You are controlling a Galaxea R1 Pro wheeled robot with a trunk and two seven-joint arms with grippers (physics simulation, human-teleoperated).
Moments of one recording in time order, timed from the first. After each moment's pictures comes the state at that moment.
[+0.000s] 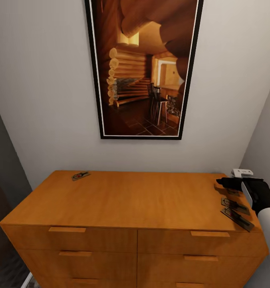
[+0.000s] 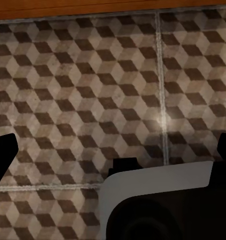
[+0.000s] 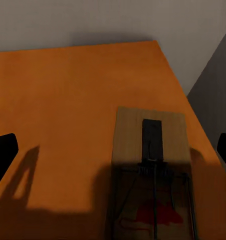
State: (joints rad) left arm 0.00 0.06 -0.06 -0.17 0.00 -0.40 0.00; right arm -0.97 -0.39 -0.22 -0.56 0.14 0.50 0.23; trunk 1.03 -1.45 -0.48
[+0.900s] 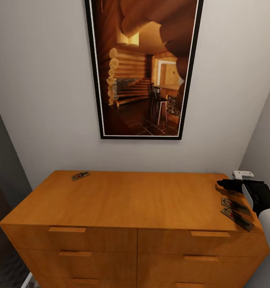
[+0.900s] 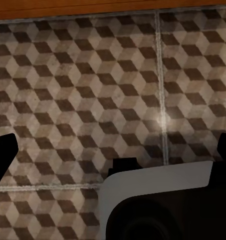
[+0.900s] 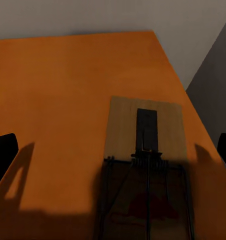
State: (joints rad) left arm 0.00 0.06 -0.06 -0.17 0.00 -0.40 -0.01; right arm -0.97 -0.39 -0.22 -0.52 0.14 0.46 0.23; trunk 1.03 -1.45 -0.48
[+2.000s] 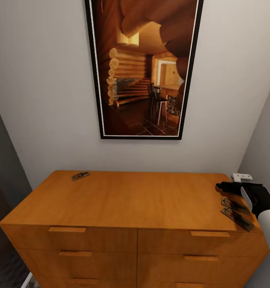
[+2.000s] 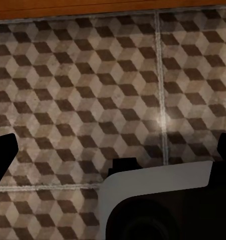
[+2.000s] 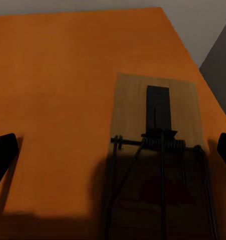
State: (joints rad) left arm 0.00 0.06 -0.06 -0.17 0.00 -0.40 -0.01; right arm -0.97 -0.39 -0.22 -0.47 0.14 0.43 0.23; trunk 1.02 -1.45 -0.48
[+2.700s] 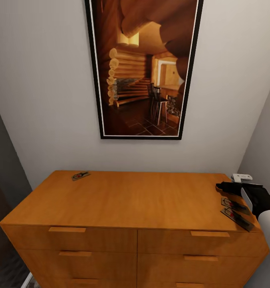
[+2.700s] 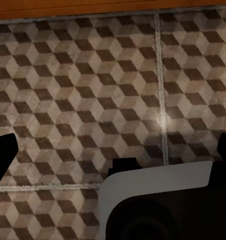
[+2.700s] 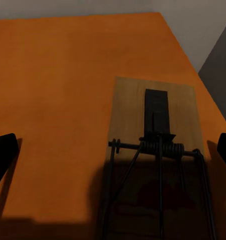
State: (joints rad) left arm 0.00 0.06 -0.06 -0.17 0.00 -0.40 -0.01; right arm -0.97 -0.40 -0.22 -0.45 0.13 0.39 0.23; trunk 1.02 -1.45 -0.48
